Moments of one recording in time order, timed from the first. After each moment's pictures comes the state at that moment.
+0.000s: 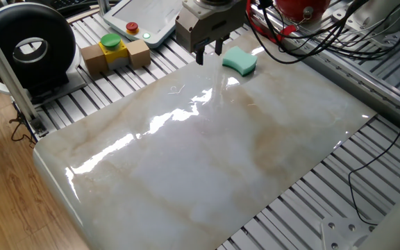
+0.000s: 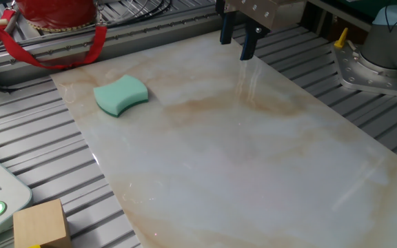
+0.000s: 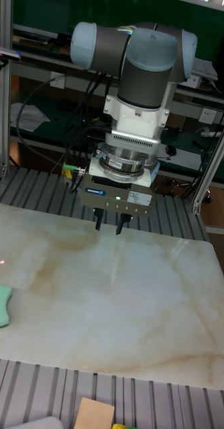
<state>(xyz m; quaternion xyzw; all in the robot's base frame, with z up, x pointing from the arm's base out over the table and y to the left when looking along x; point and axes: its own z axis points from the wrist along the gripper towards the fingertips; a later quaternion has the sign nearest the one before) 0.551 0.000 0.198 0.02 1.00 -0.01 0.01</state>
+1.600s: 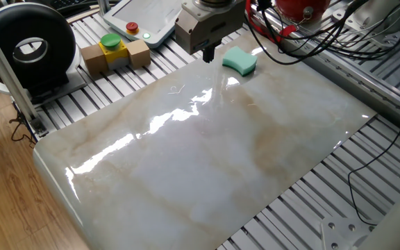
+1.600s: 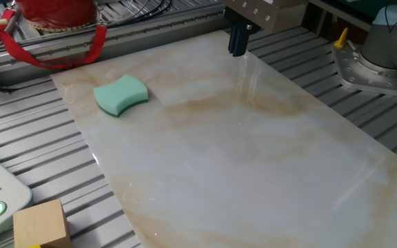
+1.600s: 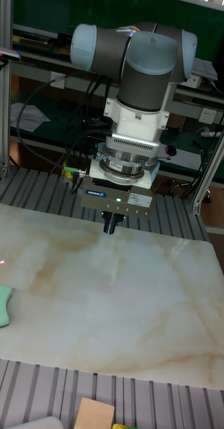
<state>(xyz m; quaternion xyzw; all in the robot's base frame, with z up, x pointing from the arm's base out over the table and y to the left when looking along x) 0.549 0.003 0.194 0.02 1.00 0.00 0.01</state>
